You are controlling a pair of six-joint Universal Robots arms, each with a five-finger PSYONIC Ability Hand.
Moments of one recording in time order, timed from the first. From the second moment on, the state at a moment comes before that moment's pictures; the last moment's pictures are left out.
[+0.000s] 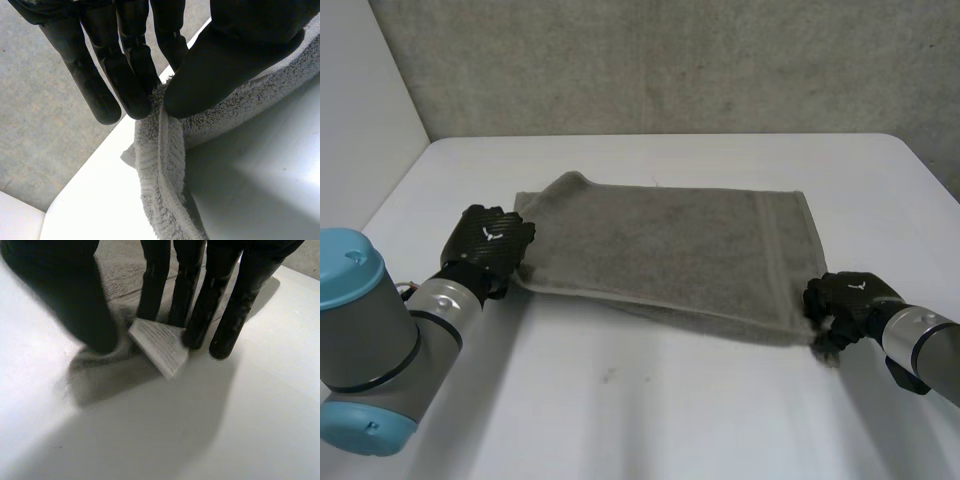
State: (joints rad) left arm 4.36 -1.85 -1.84 3.53 -1.49 3.69; right arm 1.62 -1.15 1.80 -0.05 1.21 2.74; left_hand 1.17 1.21 1.22 1.22 1.03; right_hand 0.80 0.94 0.94 0.94 0.72
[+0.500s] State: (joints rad) left arm 4.36 -1.46 -1.75 3.11 -1.49 3.70; right arm 1.55 -1.66 1.53 0.42 1.04 2.62; left_hand 1.17 1.21 1.22 1.22 1.03; right_hand 0.95 1.15 1.18 1.19 0.97
